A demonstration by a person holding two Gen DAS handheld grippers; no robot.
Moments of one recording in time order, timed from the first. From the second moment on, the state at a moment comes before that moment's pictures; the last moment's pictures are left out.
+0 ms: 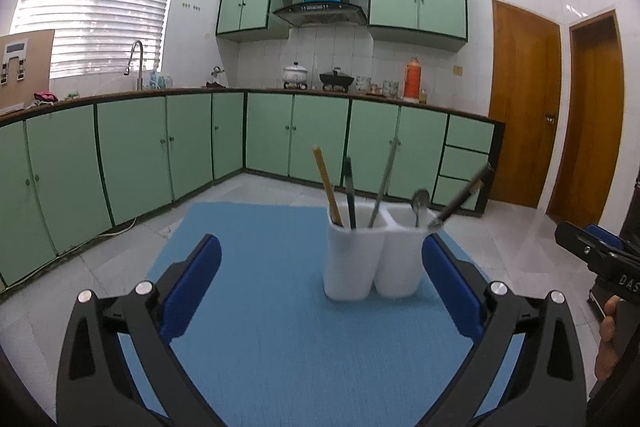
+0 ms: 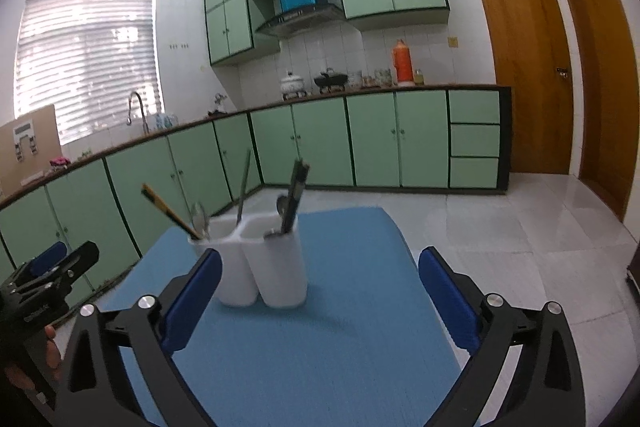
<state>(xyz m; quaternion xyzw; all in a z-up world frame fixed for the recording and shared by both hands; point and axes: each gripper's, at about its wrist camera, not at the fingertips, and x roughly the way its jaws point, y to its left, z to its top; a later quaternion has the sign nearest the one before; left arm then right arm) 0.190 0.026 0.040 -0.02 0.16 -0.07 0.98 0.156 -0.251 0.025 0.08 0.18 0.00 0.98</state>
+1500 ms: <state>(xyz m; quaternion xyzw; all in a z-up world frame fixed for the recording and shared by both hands) 0.093 0.017 0.058 0.00 0.19 -0.08 0.98 0.087 -0.217 0.045 0.03 0.24 0.07 0.97</state>
